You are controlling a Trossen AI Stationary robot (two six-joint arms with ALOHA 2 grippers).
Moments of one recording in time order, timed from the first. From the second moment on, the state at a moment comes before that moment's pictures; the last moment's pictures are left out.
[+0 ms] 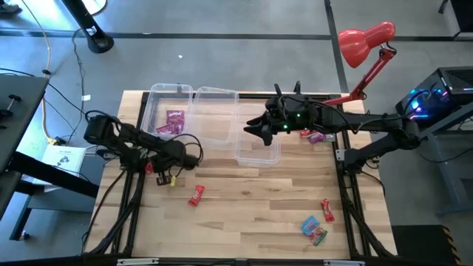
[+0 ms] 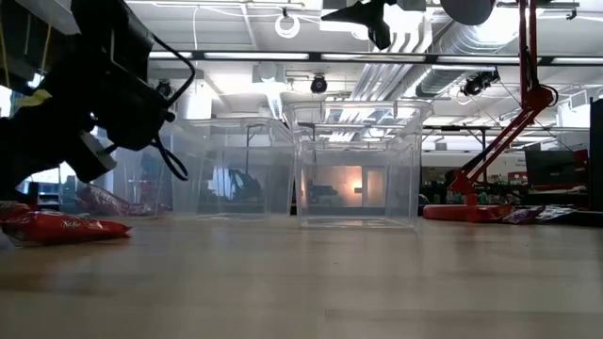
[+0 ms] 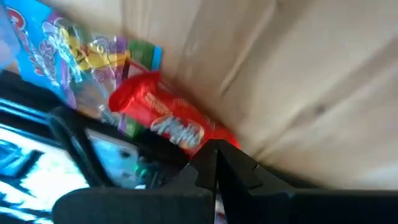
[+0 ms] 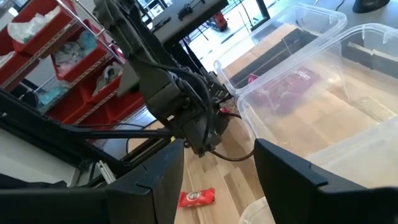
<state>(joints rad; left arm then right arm) -0.05 1.60 0.70 -1.28 0.00 -0.39 -0.14 1.34 1.19 -0.15 -0.08 0.58</state>
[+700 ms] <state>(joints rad) 0.14 1.87 0.71 -1.30 -0.09 -0.17 -0.14 1.34 1.19 -0.15 -0.08 0.54</state>
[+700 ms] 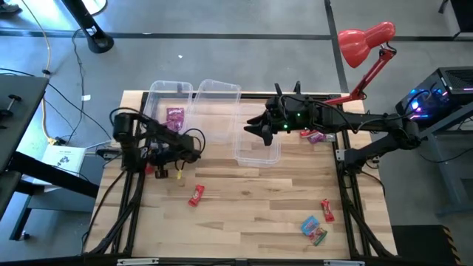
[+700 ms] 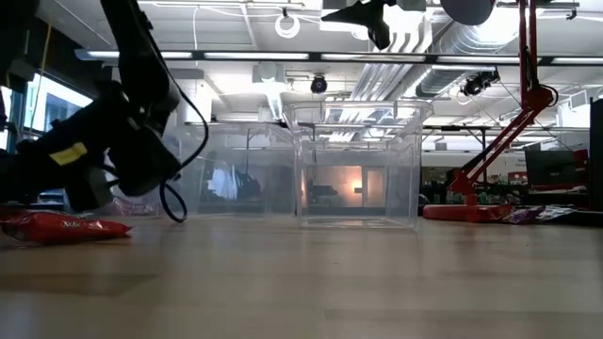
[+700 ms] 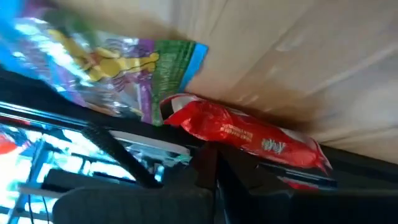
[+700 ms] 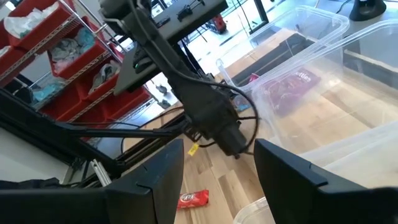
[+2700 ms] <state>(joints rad) -0.29 1.53 0.89 -0.68 -0.09 -0.57 -0.10 1.34 1.19 -0.30 -0.23 0.44</state>
